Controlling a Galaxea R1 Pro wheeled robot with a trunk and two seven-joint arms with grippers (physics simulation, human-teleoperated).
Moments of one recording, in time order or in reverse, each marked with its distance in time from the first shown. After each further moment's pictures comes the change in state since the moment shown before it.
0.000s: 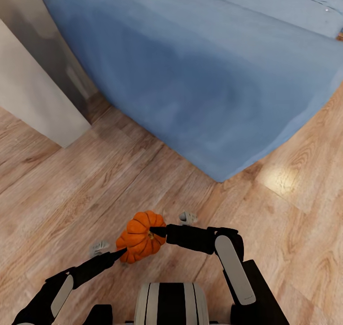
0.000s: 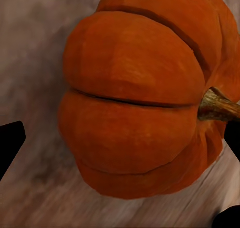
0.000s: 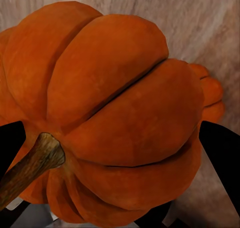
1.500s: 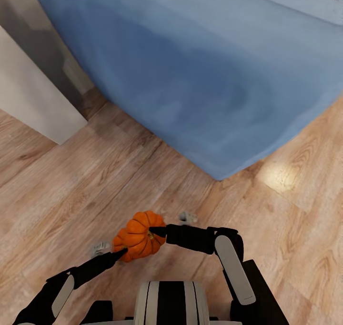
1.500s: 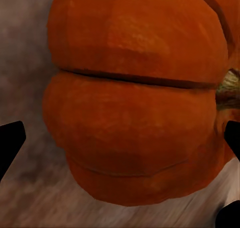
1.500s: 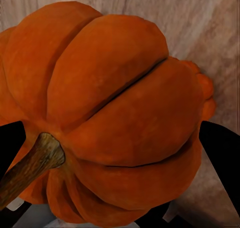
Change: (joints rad) left arm 0.000 -0.003 -0.007 0.001 -0.005 -0.006 -0.001; right arm 0.000 0.001 0.000 0.000 -0.003 0.000 0.000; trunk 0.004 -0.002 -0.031
